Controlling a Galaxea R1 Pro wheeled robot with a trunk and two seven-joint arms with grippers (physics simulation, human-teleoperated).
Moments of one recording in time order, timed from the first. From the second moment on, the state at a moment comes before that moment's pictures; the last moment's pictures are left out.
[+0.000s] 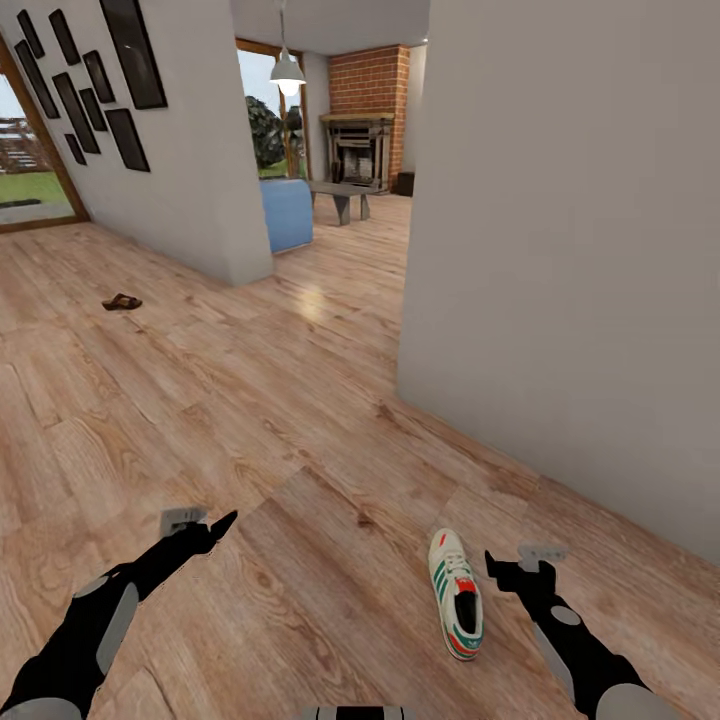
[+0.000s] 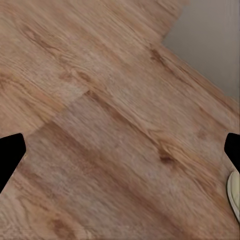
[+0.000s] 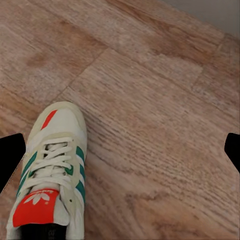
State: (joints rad) left arm -0.45 0.15 0.30 -0.87 0.17 0.14 -0.61; right arm -0.54 -0.13 0.00 -0.45 -0.08 -0.18 0.00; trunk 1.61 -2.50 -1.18
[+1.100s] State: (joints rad) left arm -0.54 0.15 0.19 -0.98 0.17 0.24 -0.47; right arm -0.54 -0.06 0.00 -0.44 -0.08 -0.18 -0.01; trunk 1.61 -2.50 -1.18
